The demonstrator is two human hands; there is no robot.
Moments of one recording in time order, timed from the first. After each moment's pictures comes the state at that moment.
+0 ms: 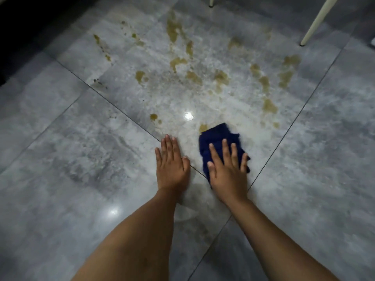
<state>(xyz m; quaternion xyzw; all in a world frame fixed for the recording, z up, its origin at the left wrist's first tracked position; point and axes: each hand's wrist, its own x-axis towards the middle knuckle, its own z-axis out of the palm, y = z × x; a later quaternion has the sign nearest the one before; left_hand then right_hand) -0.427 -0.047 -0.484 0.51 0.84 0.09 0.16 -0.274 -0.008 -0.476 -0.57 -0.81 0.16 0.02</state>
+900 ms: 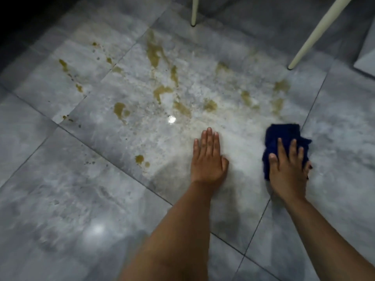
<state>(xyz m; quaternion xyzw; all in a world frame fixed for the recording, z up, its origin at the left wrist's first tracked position) -0.401 0.079 -0.478 0.64 0.74 0.07 0.17 -0.200 0.116 -0.481 -0.74 -0.65 0.19 0.00</state>
